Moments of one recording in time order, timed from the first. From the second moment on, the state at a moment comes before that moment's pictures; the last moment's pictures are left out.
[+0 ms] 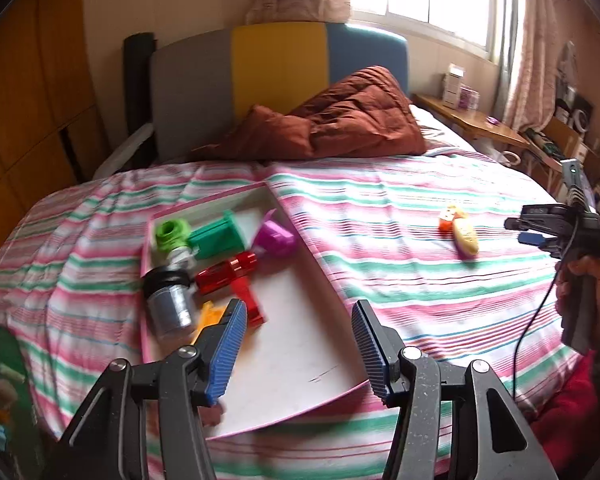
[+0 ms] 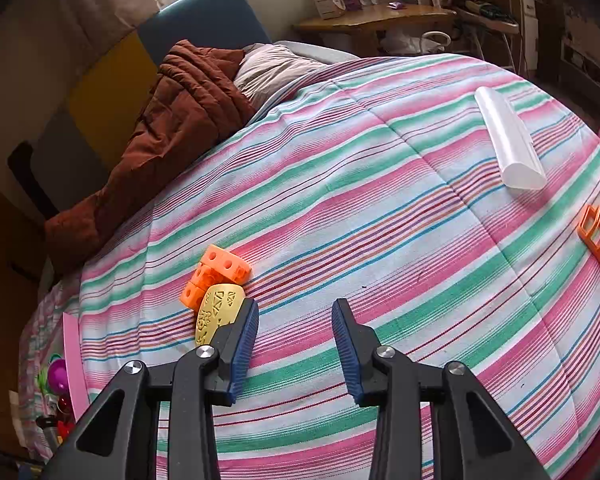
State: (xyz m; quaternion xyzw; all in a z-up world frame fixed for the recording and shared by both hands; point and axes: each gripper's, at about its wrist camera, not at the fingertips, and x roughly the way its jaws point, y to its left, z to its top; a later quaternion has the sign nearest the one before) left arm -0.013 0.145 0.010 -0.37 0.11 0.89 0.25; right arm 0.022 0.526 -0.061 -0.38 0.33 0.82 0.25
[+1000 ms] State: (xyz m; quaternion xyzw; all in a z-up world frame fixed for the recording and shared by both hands) left arm -0.076 0.424 -0.075 -0.46 0.16 0.77 0.41; right arm 0.039 0.564 -0.057 -0.34 0.43 0.79 0.27
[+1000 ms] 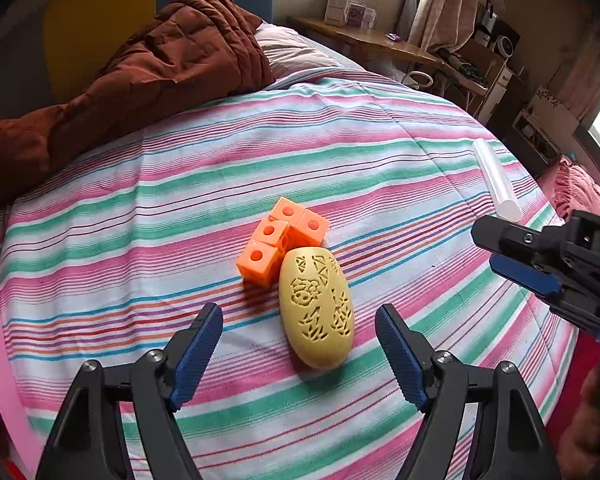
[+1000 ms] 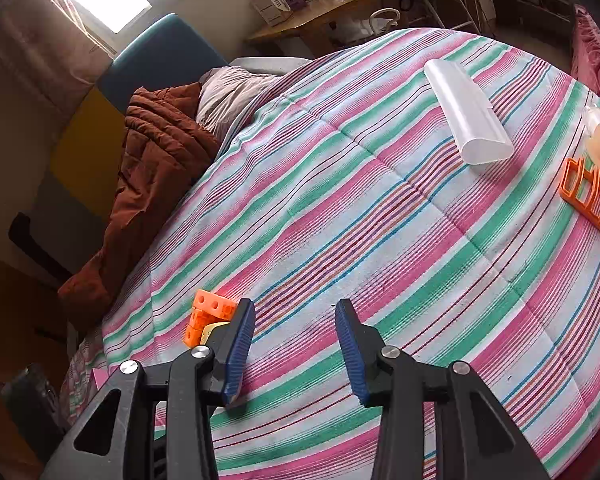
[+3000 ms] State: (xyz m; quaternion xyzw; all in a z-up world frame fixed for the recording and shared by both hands) left arm -0.006 0.292 -0.106 -0.38 0.13 0.82 0.40; right arm -0.119 0.484 -0.101 -0.55 0.07 0.83 0.07
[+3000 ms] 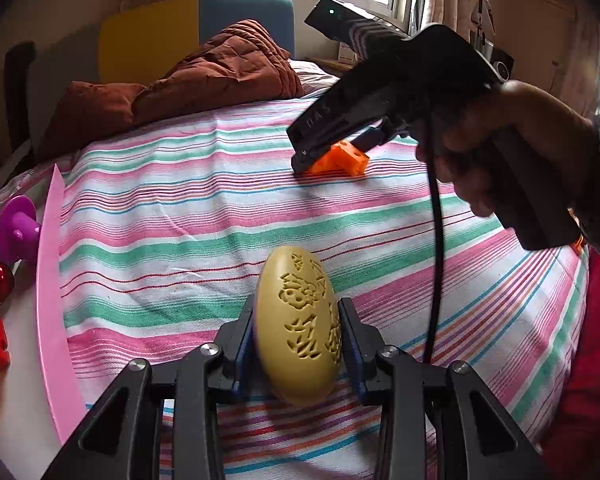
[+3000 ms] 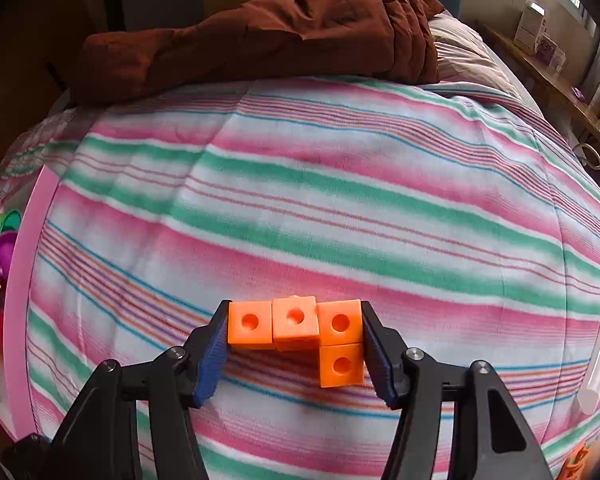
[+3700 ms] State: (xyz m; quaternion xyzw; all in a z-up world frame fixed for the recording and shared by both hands) left arm -0.001 0.296 -0.094 -0.40 0.14 0.82 0.38; right arm -0.022 0.460 -0.101 -0.52 0.10 0.84 0.12
